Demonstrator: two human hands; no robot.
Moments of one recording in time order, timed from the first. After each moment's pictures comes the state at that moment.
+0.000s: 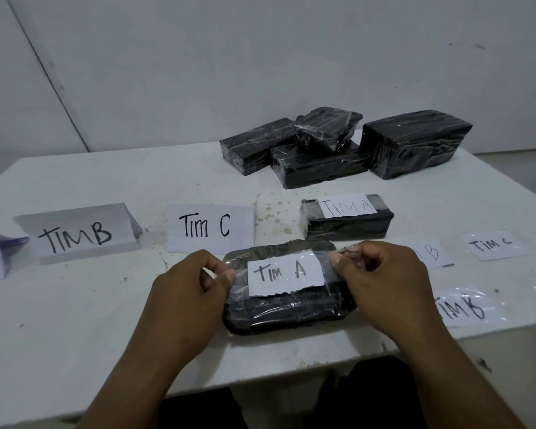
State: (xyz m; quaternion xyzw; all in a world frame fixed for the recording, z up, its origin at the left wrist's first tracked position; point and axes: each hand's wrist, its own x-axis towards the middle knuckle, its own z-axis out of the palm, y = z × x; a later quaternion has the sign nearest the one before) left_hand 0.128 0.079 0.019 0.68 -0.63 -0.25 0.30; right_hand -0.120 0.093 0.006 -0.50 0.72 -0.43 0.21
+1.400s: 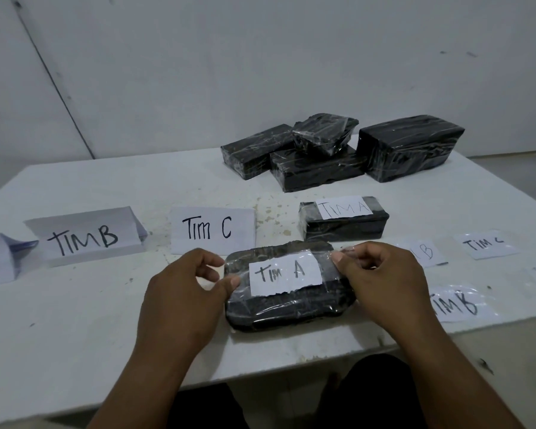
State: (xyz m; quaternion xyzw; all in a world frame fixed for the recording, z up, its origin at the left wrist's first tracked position) left_hand 0.129 0.082 0.018 0.71 -0.60 -0.20 0.32; right_hand -0.121 0.096 0.007 -0.47 0.72 -0.45 0.23
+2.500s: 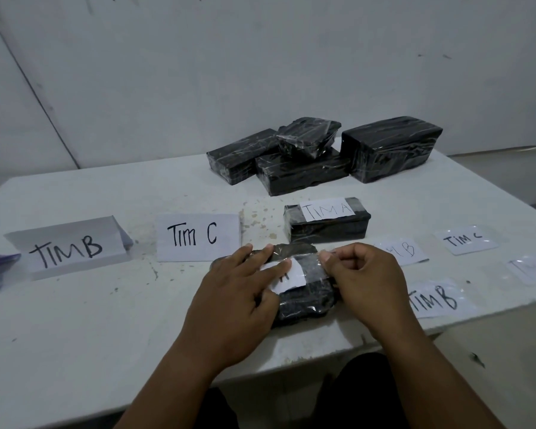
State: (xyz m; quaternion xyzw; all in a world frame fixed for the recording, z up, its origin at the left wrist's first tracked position) left_hand 0.082 0.074 -0.003 0.51 -0.84 -0.12 0.15; right_hand -0.126 0.093 -0.003 -0.43 0.72 -0.48 0.27
